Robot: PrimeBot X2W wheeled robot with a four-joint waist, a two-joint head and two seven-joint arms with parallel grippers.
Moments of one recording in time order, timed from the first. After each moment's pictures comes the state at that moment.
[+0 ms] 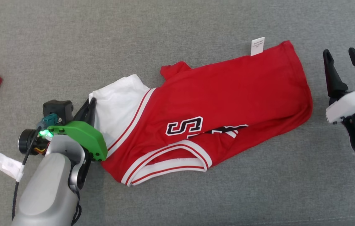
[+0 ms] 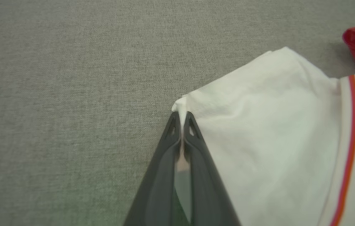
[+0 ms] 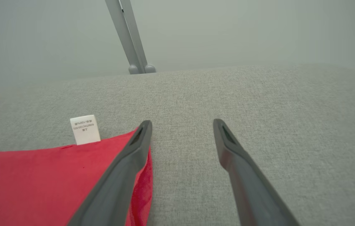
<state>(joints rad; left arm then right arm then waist) -0.48 0.23 -0.34 0.48 -0.44 -0.02 0.05 -0.45 -0.37 0.04 0.28 0.45 0.13 -0.04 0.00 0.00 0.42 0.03</state>
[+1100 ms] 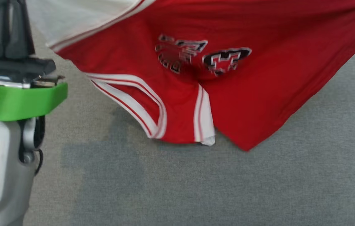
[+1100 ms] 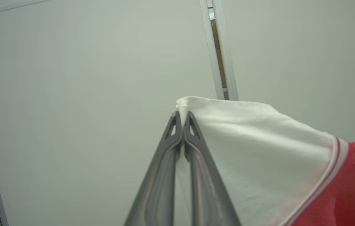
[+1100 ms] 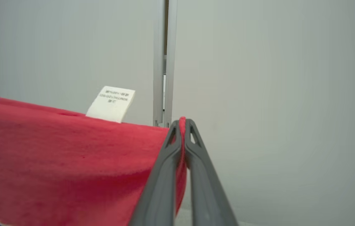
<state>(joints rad) -0.60 0.35 -0.23 -0.13 -0.29 0.13 -0.19 -0.59 -0.51 0.07 0.11 0.45 0.13 -0.22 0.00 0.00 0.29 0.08</state>
